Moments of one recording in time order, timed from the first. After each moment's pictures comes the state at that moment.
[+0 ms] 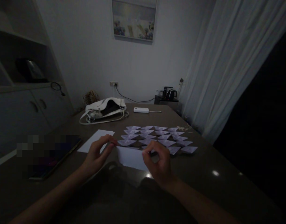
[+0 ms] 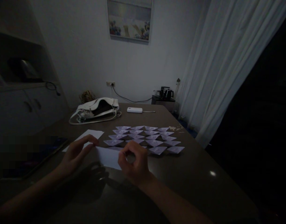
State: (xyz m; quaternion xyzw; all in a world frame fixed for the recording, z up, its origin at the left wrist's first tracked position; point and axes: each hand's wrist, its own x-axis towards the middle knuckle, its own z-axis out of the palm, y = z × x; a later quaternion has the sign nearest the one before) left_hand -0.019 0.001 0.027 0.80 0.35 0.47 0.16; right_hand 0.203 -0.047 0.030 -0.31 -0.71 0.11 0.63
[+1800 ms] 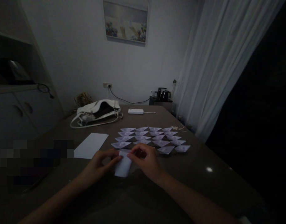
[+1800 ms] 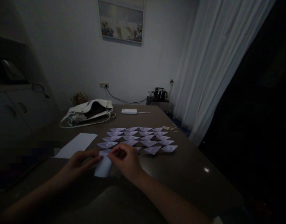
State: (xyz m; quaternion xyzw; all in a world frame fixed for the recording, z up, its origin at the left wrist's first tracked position) left_hand 0.005 -0.014 0.026 0.79 0.41 0.34 0.30; right_hand 0.199 -0.026 0.010 -0.41 -0.67 0.29 0.55
